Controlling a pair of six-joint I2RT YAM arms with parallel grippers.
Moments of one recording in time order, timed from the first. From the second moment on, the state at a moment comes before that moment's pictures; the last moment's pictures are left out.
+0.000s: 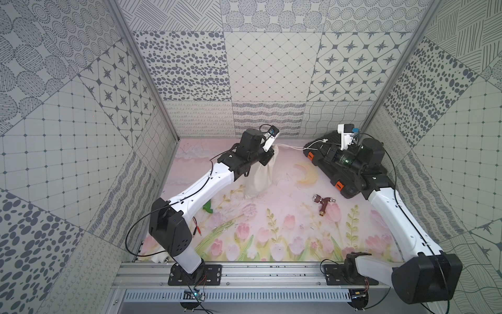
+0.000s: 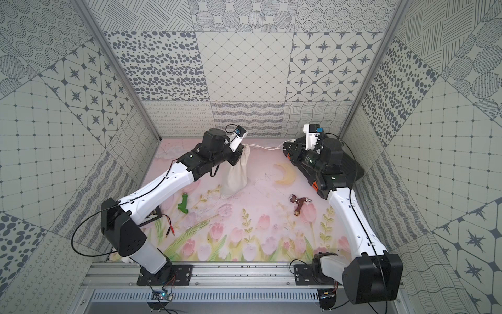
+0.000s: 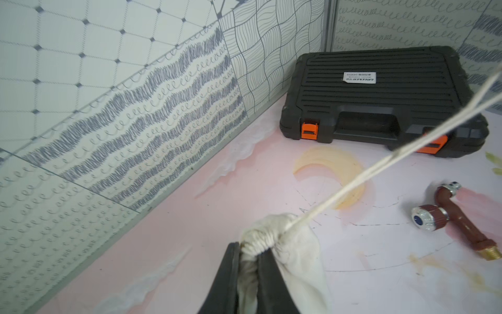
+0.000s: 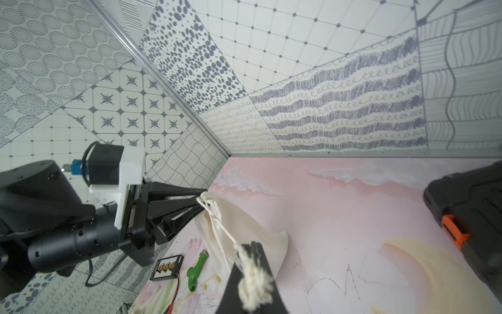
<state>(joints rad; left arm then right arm) -0.56 1.66 1.63 -0.41 -0.06 0.35 0.11 1.20 1.09 0.01 -0.61 0.48</state>
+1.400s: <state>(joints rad) -0.84 1.61 1.13 -0.18 -0.19 0.03 0.25 1.03 1.06 0.02 -0.34 0.28</state>
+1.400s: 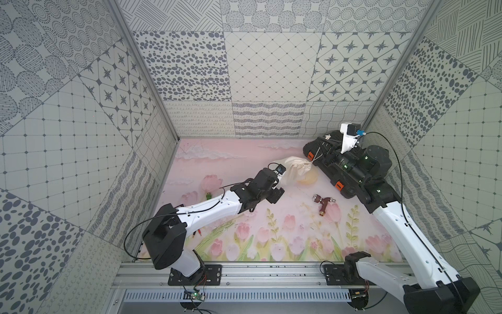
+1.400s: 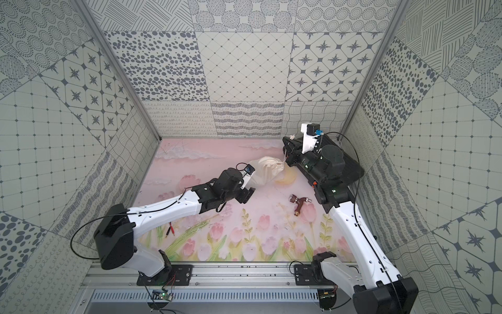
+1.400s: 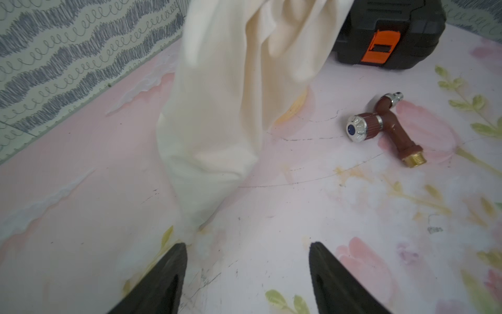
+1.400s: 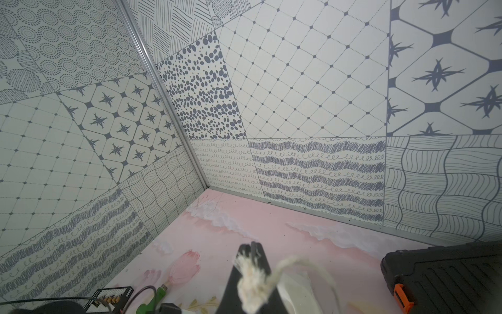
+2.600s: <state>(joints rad) -0.36 1.54 0.99 -0.13 -0.20 -0.18 0.28 1.04 0.86 -0.05 -0.33 0.31</state>
